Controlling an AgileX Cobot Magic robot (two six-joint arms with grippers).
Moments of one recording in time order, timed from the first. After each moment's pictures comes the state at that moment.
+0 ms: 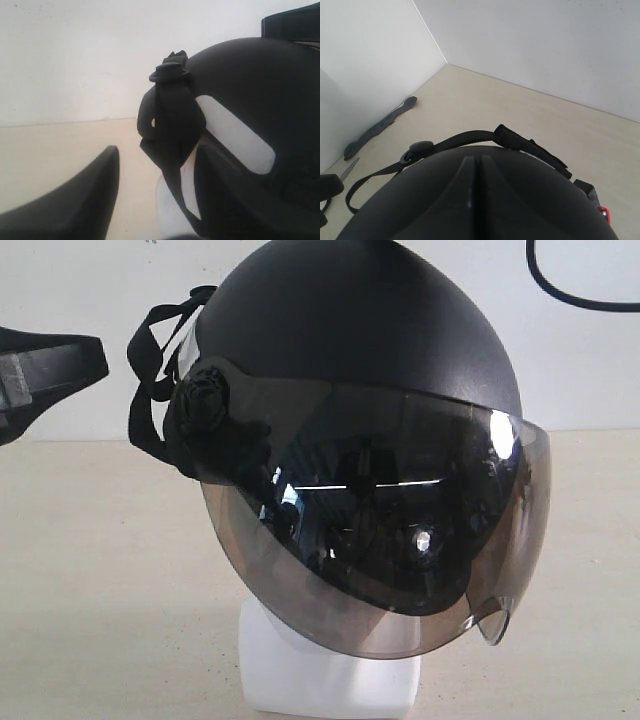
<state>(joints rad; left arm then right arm) -0.42 0.85 -0.65 0.02 0.05 -0.30 0.35 1.47 -1.50 0.87 0.78 -0.55</state>
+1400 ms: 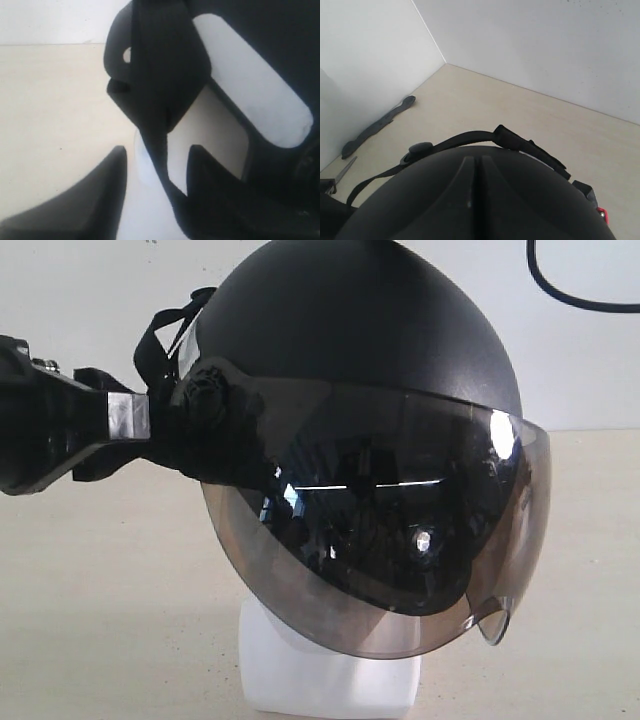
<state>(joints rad) -0.45 1.04 -0.79 -0.25 0.29 -0.09 0.35 1.47 -1.50 0.86 0.78 -0.55</state>
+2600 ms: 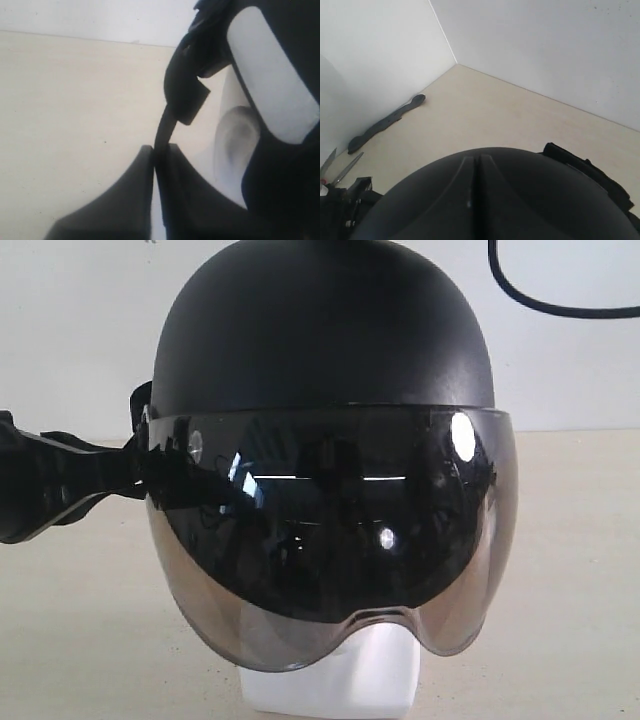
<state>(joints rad) -0.33 1.07 -0.60 -0.21 0.08 -0.15 0.48 1.46 -1.50 0.77 0.71 -0.48</state>
